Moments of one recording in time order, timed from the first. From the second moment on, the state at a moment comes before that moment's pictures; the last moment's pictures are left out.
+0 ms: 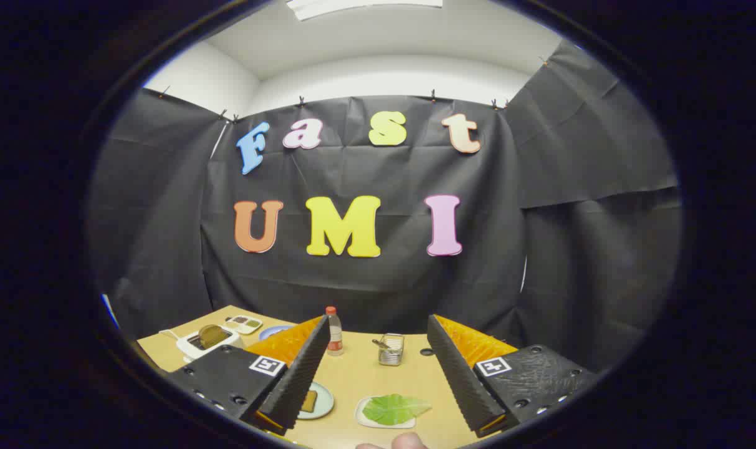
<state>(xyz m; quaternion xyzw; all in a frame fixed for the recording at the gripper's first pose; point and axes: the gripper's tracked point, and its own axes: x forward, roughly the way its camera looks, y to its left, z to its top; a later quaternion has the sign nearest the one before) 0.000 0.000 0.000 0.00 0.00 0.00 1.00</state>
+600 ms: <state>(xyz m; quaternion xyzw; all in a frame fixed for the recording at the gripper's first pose) 0.006 -0.007 0.001 -0.01 0.00 0.01 1.00</state>
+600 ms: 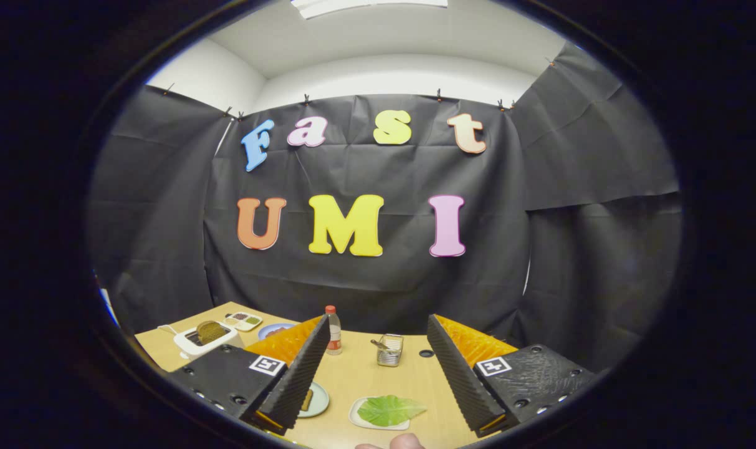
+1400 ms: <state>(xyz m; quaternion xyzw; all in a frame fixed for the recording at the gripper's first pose) 0.020 -0.060 -0.073 0.00 0.05 -0.01 1.00</state>
